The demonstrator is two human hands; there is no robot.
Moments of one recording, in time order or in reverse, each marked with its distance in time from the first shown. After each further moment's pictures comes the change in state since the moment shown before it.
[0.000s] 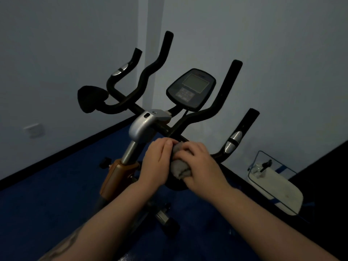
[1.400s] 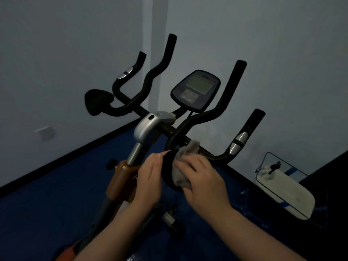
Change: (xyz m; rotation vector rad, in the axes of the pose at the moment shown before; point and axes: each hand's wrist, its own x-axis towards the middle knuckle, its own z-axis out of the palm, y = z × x) left_hand -0.035 -0.016 -0.010 -0.290 0.068 -0.042; right_hand -0.024 -0.015 0.026 -0.040 0.130 0.040
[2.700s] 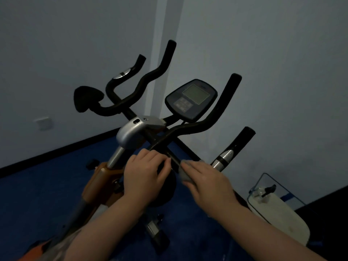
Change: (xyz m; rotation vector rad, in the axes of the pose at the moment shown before) left_hand 0.030 0.009 0.053 1.030 0.204 0.398; right_hand 0.020 0.104 -0.022 -0.076 -0.078 -0.178
